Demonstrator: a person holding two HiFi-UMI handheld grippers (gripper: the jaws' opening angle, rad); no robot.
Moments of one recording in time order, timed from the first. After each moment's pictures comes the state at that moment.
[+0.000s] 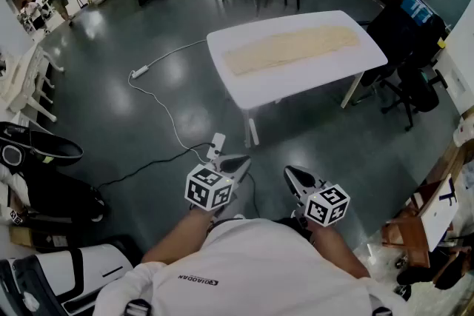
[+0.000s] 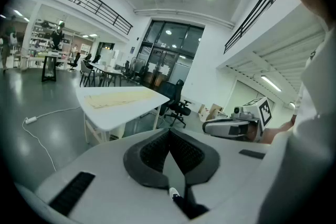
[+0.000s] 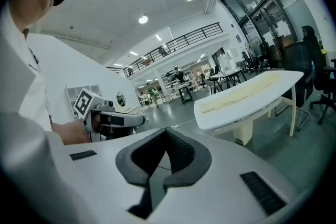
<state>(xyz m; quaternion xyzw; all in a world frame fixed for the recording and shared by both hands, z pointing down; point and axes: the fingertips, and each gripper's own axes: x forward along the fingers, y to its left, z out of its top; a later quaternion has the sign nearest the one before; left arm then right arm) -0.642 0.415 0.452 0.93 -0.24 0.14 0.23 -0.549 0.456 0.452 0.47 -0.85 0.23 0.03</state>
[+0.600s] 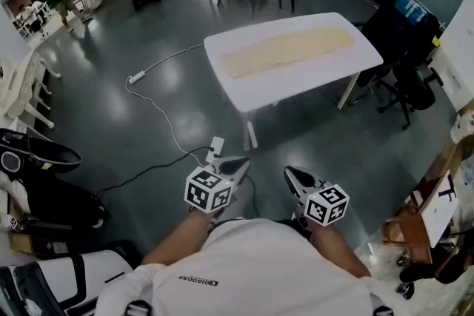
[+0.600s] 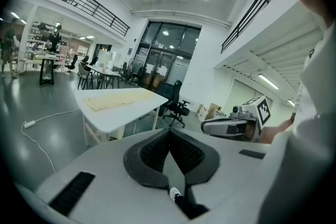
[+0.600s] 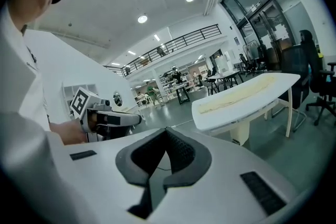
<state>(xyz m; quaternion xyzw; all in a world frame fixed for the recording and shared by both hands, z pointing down) -0.651 0.418 0.446 0.94 -0.24 0.14 0.22 -0.554 0.457 0.449 0.48 -0.85 0.22 0.03</state>
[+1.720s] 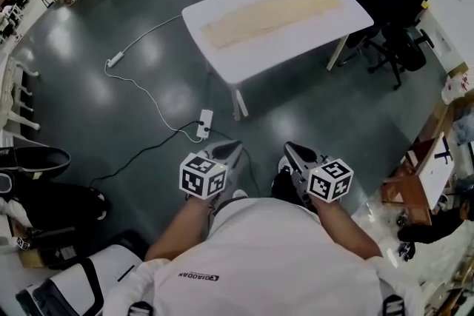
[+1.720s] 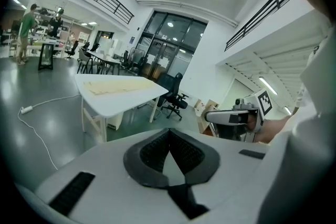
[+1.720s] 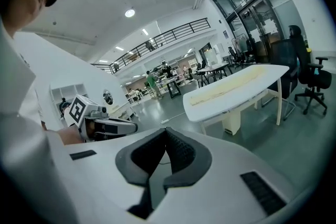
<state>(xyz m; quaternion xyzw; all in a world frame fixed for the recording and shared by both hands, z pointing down) -0.670 0.403 0.491 0.92 -0.21 0.17 0.26 -0.557 0.440 0.470 0.51 -0.81 0.27 0.06</state>
